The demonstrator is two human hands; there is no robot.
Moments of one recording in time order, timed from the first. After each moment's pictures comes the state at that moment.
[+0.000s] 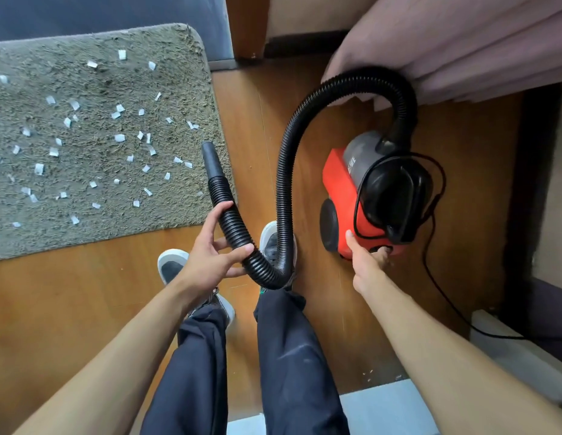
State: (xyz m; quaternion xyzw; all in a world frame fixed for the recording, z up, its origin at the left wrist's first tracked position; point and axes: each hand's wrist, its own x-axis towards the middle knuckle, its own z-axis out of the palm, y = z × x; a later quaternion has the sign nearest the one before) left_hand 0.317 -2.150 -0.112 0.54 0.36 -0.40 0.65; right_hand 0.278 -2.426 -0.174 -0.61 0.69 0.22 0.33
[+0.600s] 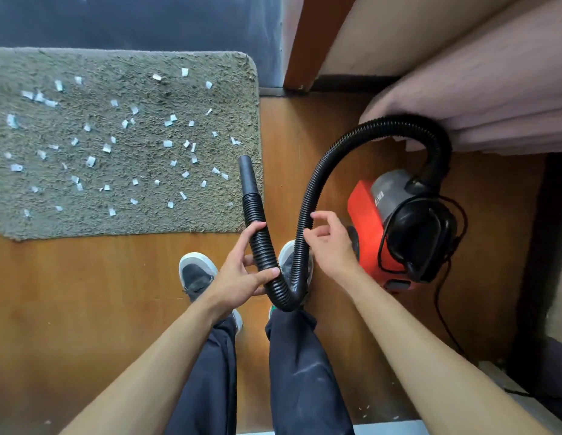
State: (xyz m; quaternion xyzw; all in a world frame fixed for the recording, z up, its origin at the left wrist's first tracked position) left_hand 0.313 -2.138 -0.094 0.52 0.35 -0.41 0.67; right_hand 0.359 -2.315 -0.127 -0.77 0.30 0.37 0.43
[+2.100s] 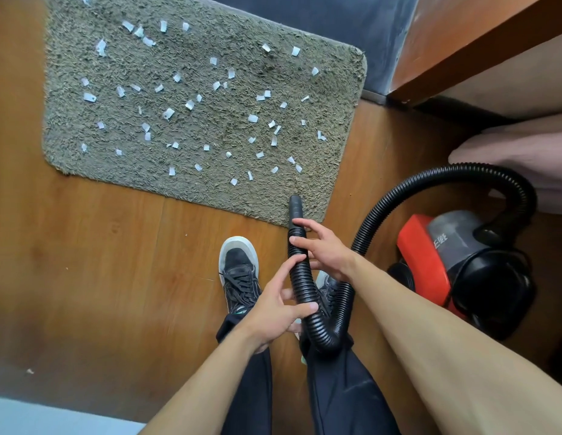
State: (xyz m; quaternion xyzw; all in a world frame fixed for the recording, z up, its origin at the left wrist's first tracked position) left_hand 0.221 -2.085 -0.128 0.36 0.43 -0.38 0.74; right_hand 0.340 -2.189 -0.207 -0.59 0.25 0.61 0.48
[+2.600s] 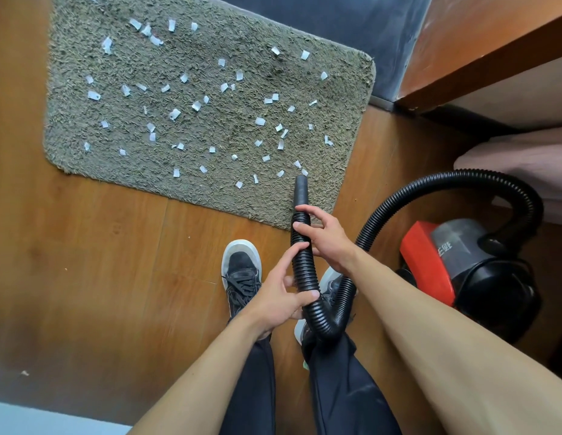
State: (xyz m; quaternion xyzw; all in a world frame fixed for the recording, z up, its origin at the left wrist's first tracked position) left_hand 0.243 -2.063 -0.137 0.40 0.40 -0.37 0.74; right_hand 0.357 -2.165 -0.211 -0.64 0.22 0.54 0.50
